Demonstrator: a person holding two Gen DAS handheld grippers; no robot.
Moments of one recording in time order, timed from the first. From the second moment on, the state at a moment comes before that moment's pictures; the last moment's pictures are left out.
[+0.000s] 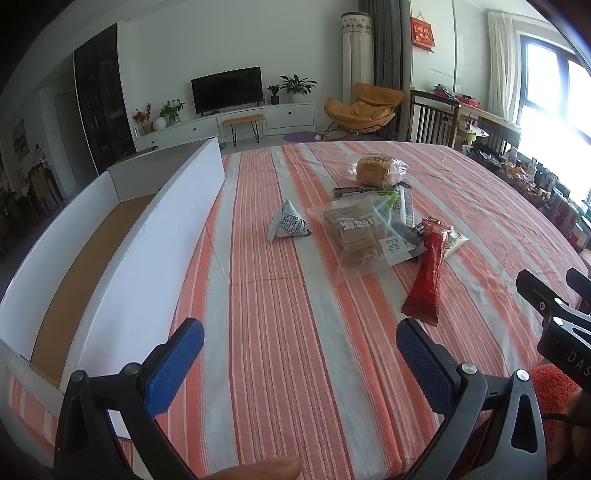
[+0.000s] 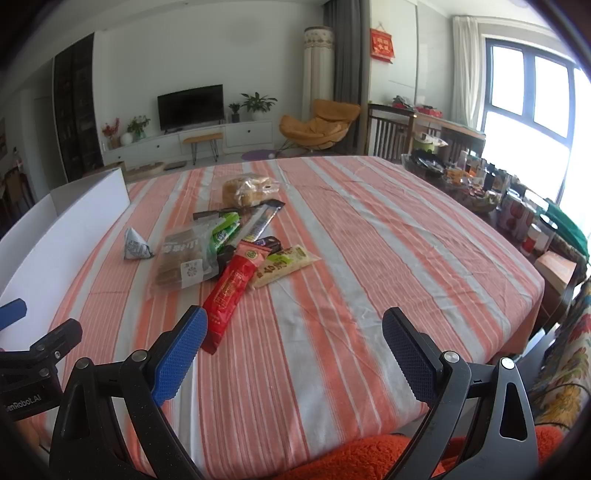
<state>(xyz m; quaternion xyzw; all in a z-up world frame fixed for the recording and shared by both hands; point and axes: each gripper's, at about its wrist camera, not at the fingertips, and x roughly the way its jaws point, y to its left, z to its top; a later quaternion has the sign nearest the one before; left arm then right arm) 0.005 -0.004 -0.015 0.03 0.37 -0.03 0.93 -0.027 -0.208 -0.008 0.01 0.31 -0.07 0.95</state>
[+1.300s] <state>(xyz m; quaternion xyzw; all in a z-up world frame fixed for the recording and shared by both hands) 0.003 -0.003 -0.016 0.02 0.37 -0.04 0.93 -0.027 -0.211 -0.010 0.01 0.30 -0.07 0.95</state>
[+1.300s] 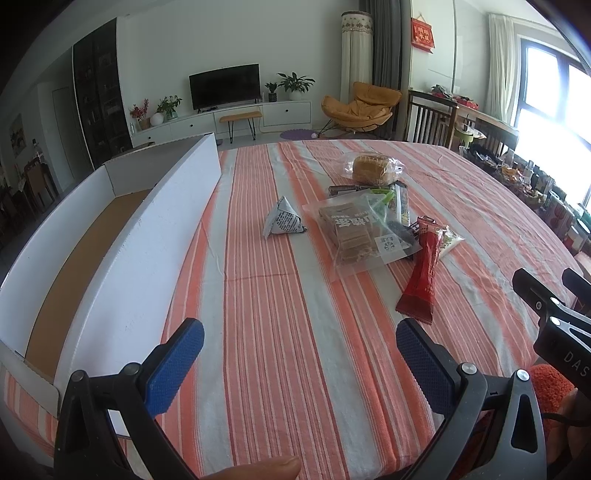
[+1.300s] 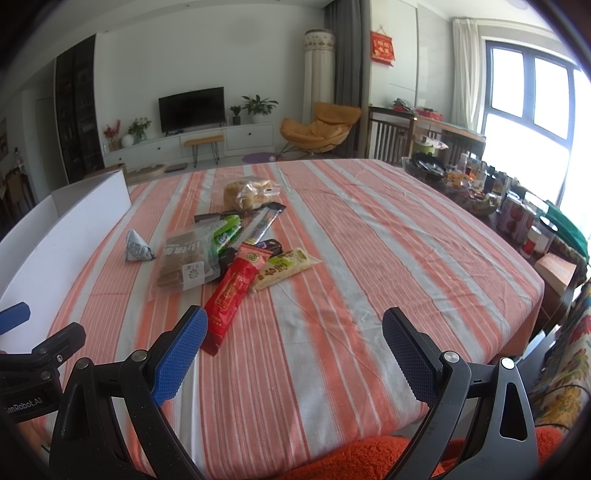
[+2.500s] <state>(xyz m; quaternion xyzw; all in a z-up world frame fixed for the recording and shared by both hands) 0.004 -0.004 -0.022 0.01 0.38 -0.05 0.92 -0.026 -0.211 -0.009 0.02 0.31 -0.07 0.95</state>
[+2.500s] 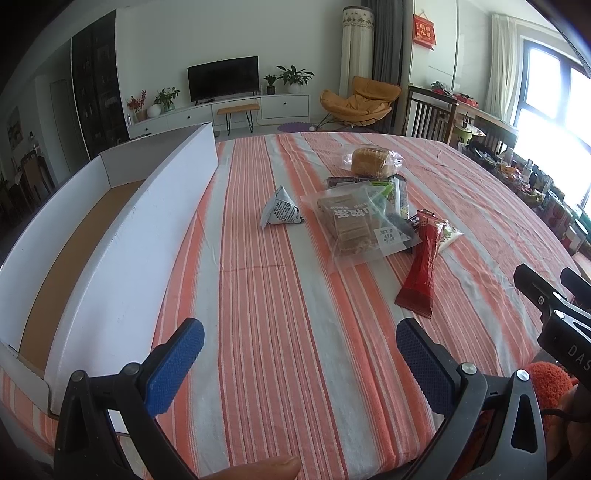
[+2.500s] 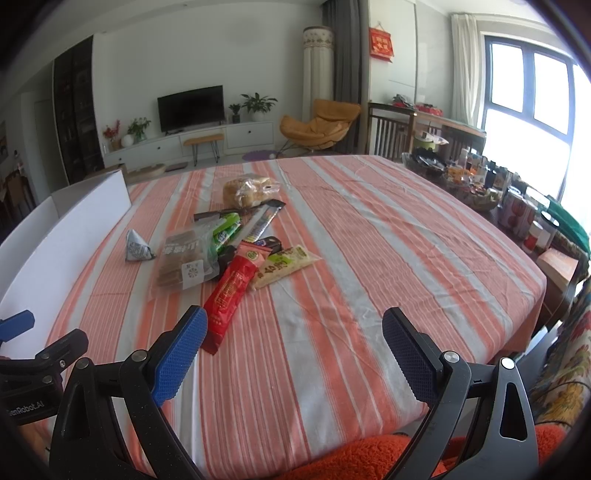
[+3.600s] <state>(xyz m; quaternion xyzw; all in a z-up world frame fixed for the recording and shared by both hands) 0.037 0.008 -0.091 0.02 0.52 -0.03 0.86 -0.020 -0.224 -0.020 0.06 0.33 -0.06 0.94</state>
